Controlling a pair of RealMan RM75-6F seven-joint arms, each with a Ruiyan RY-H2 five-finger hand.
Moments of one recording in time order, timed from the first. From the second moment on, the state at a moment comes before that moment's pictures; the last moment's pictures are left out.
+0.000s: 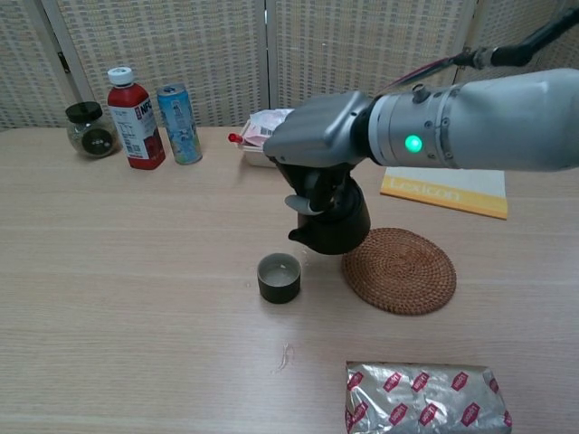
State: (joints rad) left arm 0.19 -1.15 0.01 -1.49 1.53 1.67 -0.09; right arm 1.31 -1.45 -0.06 -1.65 -0.78 0.86 -0.79
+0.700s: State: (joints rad) left arm 0.15 -1.16 0.01 -1.54 1.55 1.64 -0.03; right arm 1.02 -1.32 -0.05 -1.60 -1.03 0.82 -0.34
